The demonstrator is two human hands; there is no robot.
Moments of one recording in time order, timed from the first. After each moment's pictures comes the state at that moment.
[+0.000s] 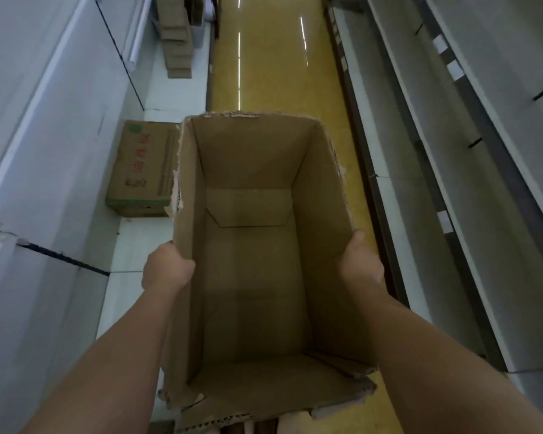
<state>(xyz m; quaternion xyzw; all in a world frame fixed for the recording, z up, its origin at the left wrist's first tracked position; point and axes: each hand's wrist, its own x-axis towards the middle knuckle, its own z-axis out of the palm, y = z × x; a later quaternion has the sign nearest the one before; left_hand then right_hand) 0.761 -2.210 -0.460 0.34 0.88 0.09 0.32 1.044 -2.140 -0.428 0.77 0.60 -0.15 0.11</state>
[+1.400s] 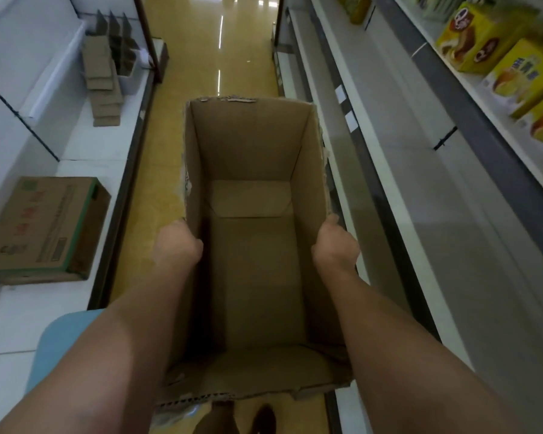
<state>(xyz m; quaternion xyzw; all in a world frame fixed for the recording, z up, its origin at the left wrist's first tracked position) 1.100 -1.907 -0.391 0.40 0.88 0.11 0.25 1.331 -1.864 -0.378 0.76 0.65 -0.08 0.04</state>
